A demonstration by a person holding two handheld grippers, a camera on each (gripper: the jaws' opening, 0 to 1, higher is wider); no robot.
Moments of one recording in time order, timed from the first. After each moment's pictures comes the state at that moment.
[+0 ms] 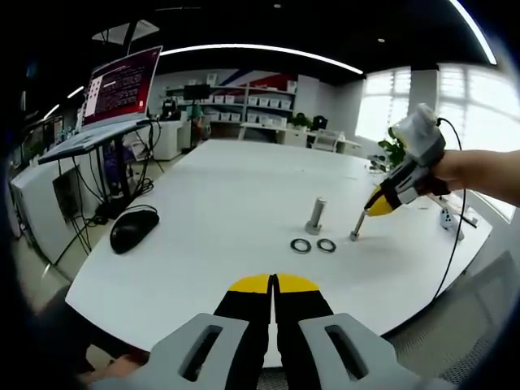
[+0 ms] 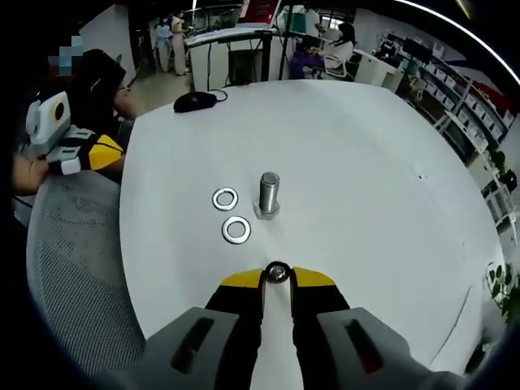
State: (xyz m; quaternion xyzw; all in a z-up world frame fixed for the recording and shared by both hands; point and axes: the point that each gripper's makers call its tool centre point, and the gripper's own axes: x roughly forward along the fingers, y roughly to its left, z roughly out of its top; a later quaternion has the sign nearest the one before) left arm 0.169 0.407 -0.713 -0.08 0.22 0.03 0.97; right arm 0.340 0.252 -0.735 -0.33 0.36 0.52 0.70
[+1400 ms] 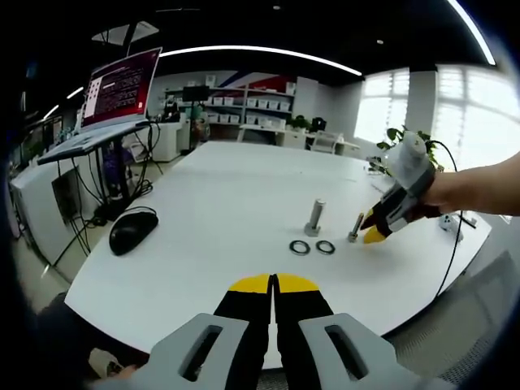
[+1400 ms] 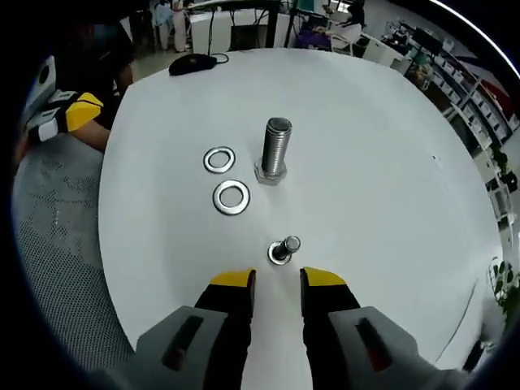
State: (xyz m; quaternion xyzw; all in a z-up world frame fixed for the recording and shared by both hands) left arm 0.169 0.406 -0.712 -0.08 0.22 0.03 0.97; right arm 0.337 0.236 -0.774 -0.35 0.37 0.49 0.71
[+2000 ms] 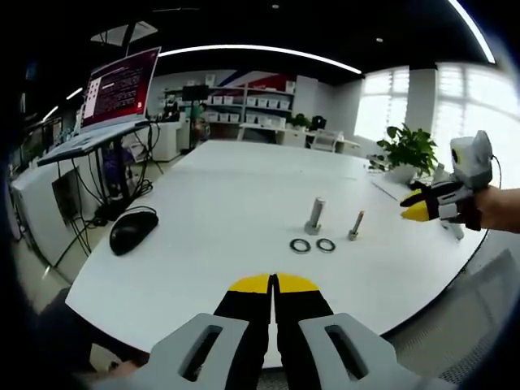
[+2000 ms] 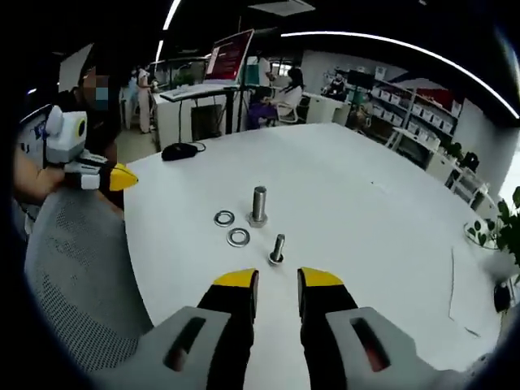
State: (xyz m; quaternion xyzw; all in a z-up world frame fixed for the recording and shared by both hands) left arm 0.169 0.406 -0.712 -0.08 0.22 0.03 0.97; right arm 0.298 0.188 -0.683 -0.19 0.22 0.45 0.84
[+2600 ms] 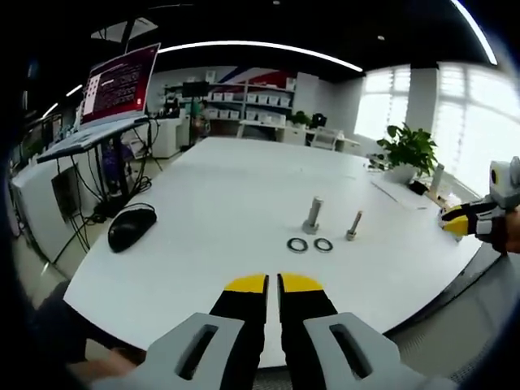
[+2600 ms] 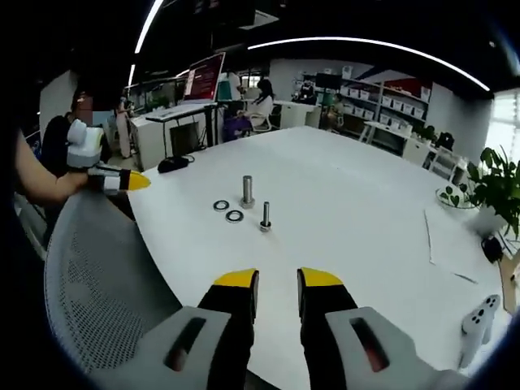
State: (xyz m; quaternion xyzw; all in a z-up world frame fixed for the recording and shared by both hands) left arm 0.169 0.404 -0.707 -0.09 0.21 0.03 0.97; right arm 0.253 0.109 -0.682 -0.16 0.23 0.38 0.88
